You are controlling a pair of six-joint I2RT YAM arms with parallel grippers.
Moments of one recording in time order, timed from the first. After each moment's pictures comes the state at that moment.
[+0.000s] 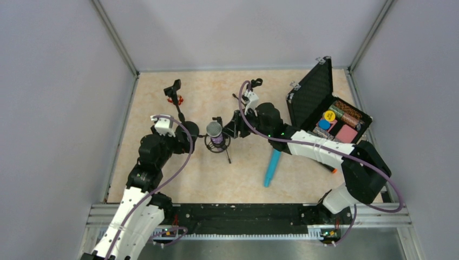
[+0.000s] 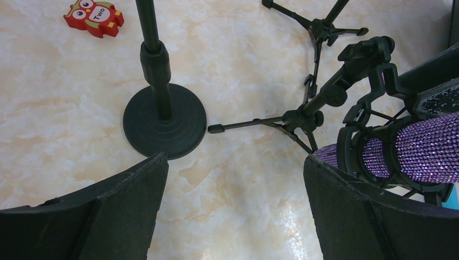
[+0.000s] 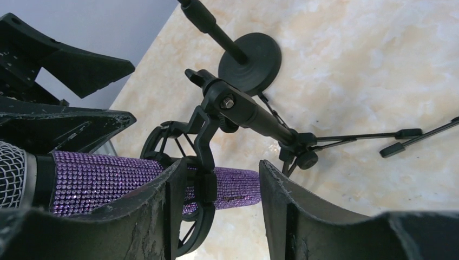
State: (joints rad) left arm -0.22 0.58 0.48 -0.18 0.10 -0.18; right arm 0.78 1.51 0.95 0.25 -0.23 0.51
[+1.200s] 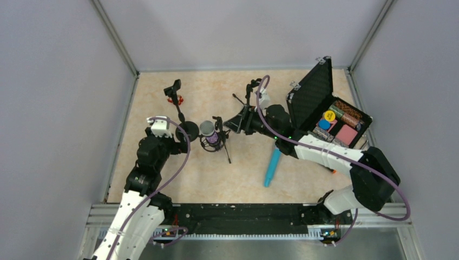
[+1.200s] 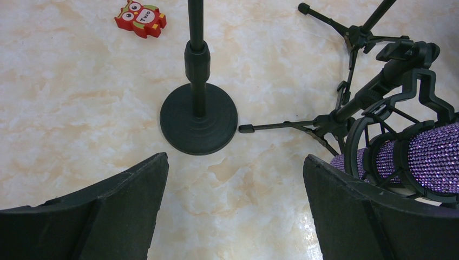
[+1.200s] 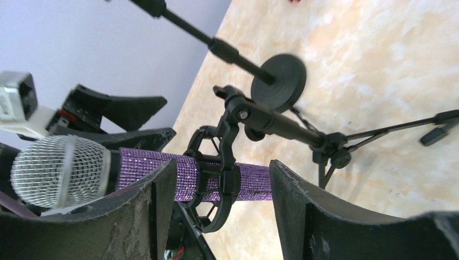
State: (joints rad) left arm -0.22 0.53 0.49 -0.24 -0.02 -0.15; right arm 0.76 1.44 0.87 0.38 -0.22 0.80
